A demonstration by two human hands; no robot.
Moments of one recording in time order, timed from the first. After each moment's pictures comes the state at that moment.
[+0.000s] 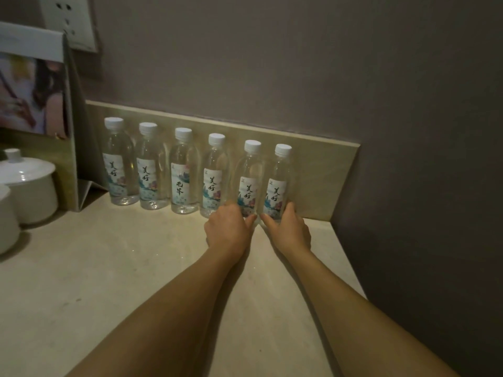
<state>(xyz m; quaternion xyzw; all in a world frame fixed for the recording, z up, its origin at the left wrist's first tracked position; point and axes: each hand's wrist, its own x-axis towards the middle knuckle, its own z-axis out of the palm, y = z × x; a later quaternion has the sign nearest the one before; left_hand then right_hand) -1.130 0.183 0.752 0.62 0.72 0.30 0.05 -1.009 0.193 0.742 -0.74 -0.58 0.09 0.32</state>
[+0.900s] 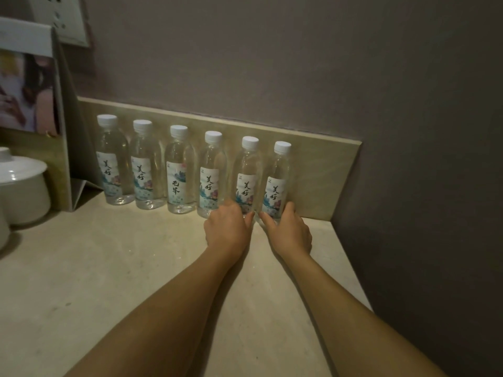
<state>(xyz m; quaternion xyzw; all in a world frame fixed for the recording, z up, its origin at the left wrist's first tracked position) -1.126 0.200 0.742 0.63 0.73 0.27 0.00 -1.009 0.194 0.736 -0.75 -0.57 0.06 0.33</state>
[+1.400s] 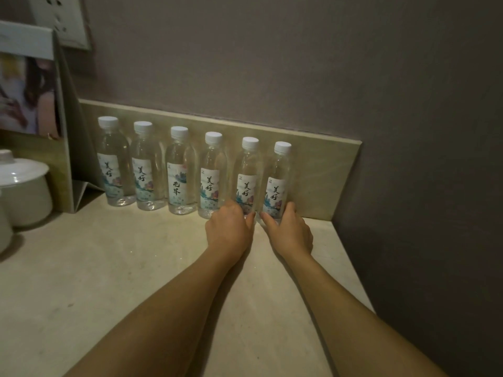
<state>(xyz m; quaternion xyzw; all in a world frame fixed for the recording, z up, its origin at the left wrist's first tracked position) -1.127 0.199 0.742 0.64 0.71 0.29 0.01 -1.009 0.196 0.736 -0.75 -0.57 0.06 0.33</state>
